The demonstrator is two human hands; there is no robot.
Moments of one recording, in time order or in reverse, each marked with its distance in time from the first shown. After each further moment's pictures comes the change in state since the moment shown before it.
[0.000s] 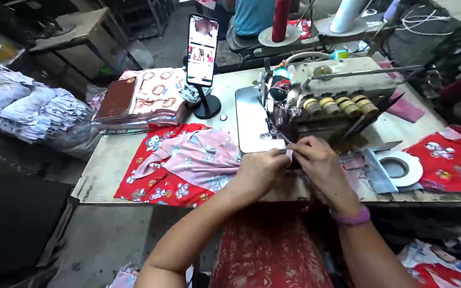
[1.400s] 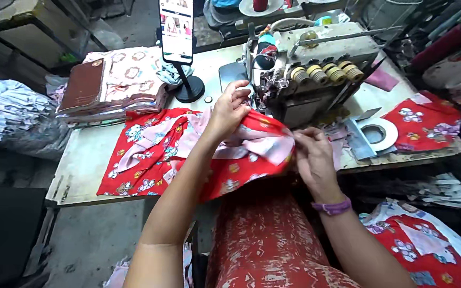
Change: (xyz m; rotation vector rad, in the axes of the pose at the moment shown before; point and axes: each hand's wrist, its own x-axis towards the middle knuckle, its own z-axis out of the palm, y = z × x) left_hand 0.039 -0.065 -0.019 -0.658 0.049 -0.351; right_hand -0.040 -0.022 0.017 1.075 0.454 0.653
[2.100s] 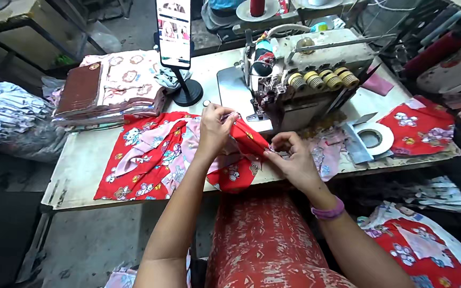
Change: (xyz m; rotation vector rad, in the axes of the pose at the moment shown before) left_hand -0.026 -0.029 -0.002 0.377 0.329 0.071; right_hand -0.003 -0.006 0.014 -0.718 -0.399 -0.144
